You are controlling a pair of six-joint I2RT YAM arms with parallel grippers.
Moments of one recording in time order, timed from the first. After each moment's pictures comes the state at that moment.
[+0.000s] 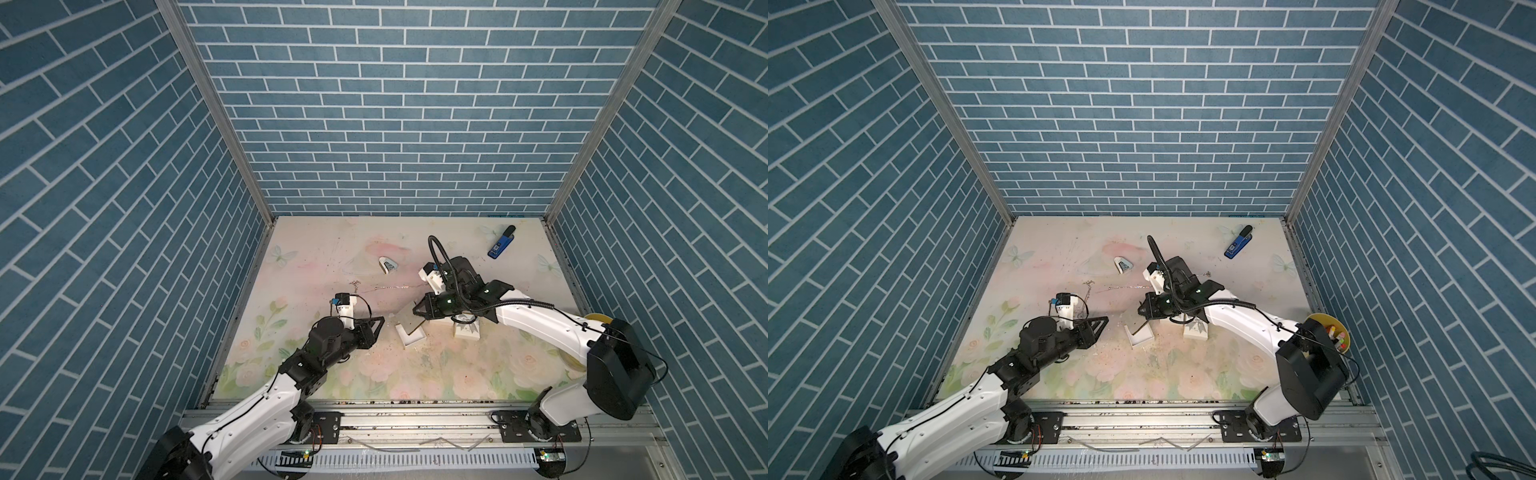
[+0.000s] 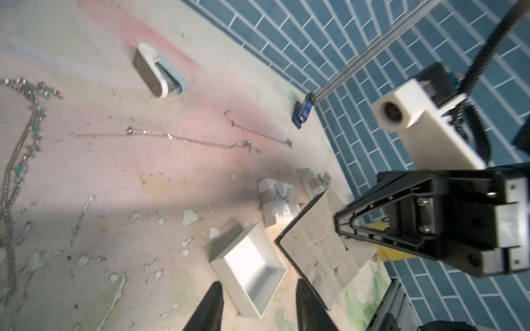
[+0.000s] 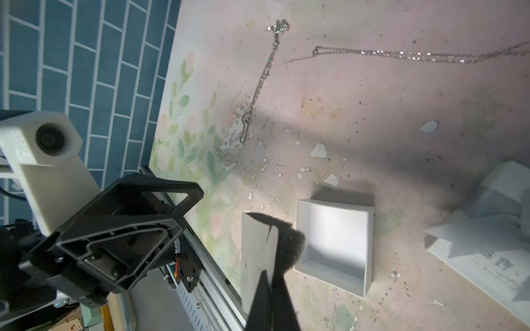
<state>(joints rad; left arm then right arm) -0.63 0.85 0.24 0.21 0.14 -0.77 0.76 1.52 1.04 -0.40 -0.47 0.53</state>
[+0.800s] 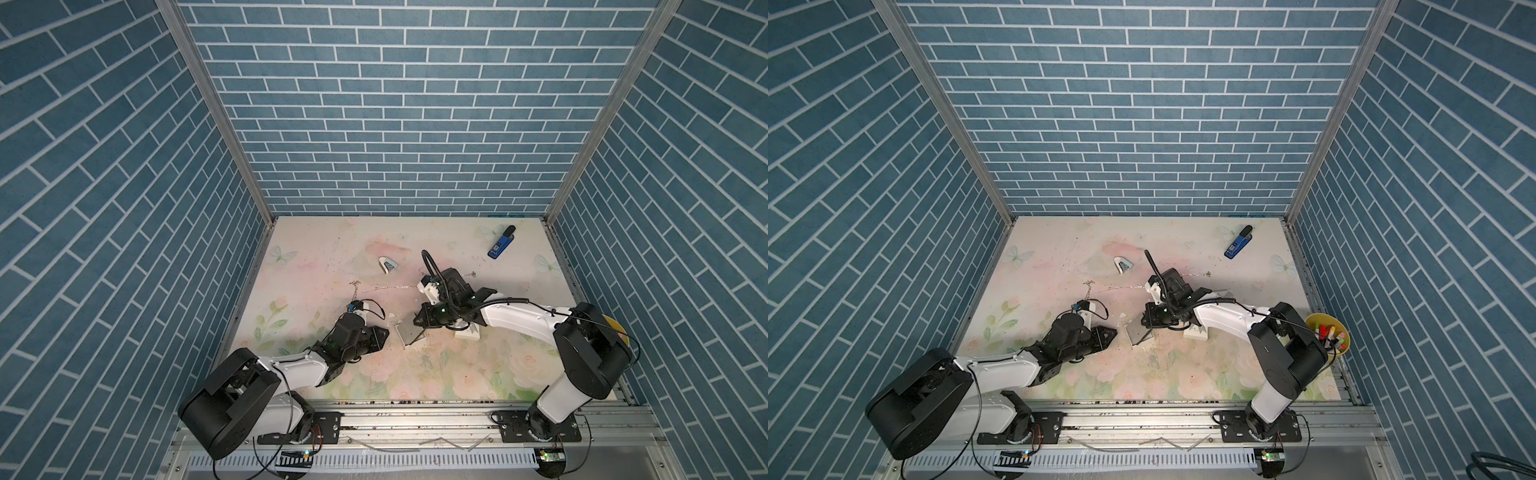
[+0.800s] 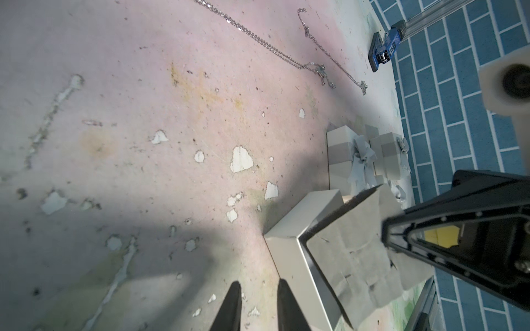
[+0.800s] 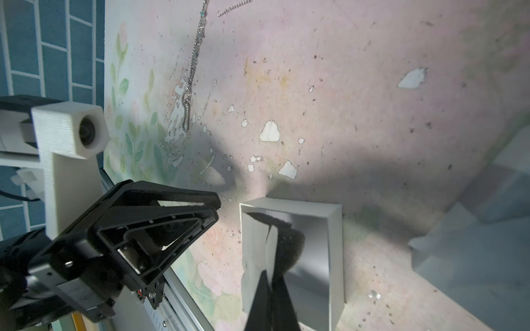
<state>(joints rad) -0.65 1.31 0.25 0.44 0.16 -0.88 0.76 1.64 0.95 -0.27 -0.45 0.58</state>
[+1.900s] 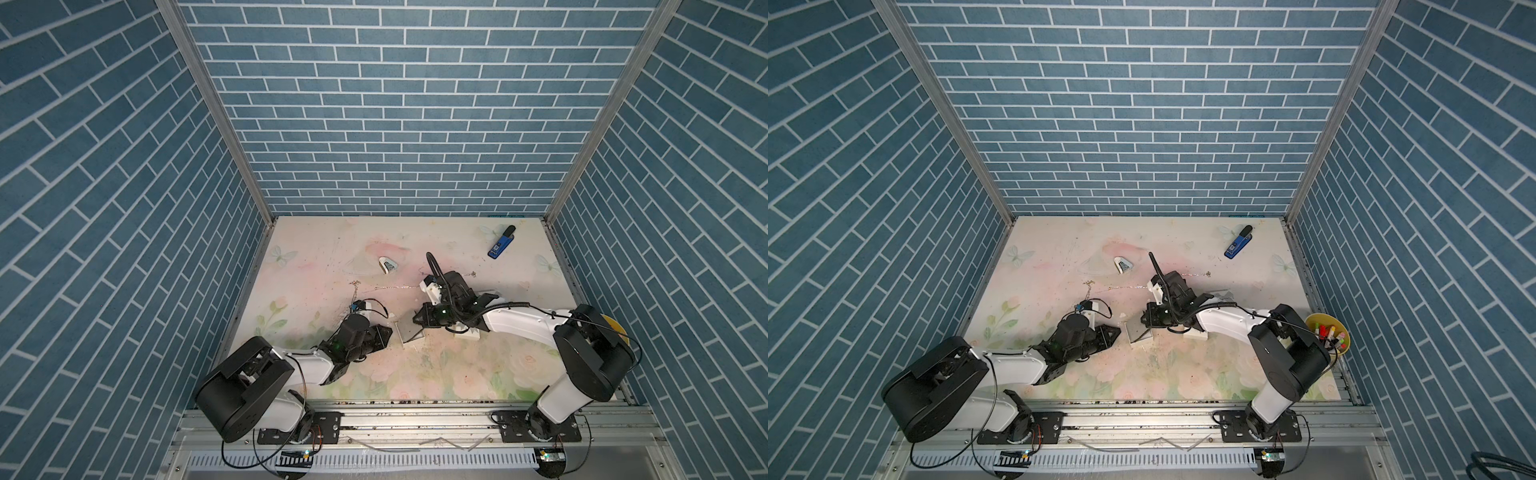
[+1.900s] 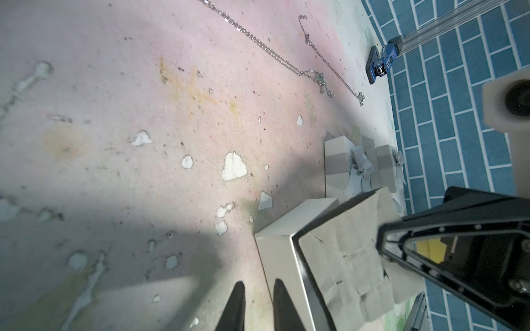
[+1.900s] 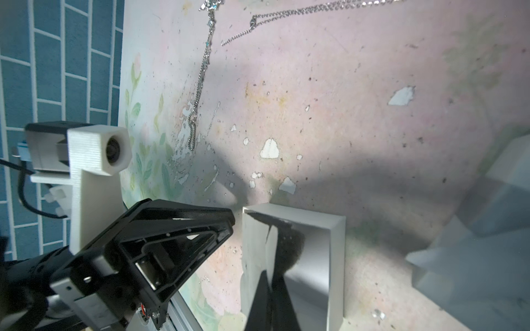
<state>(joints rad) -0.69 1.40 0.25 0.55 0.12 -0.95 0.76 1.62 0.88 -0.13 -0.42 0.64</state>
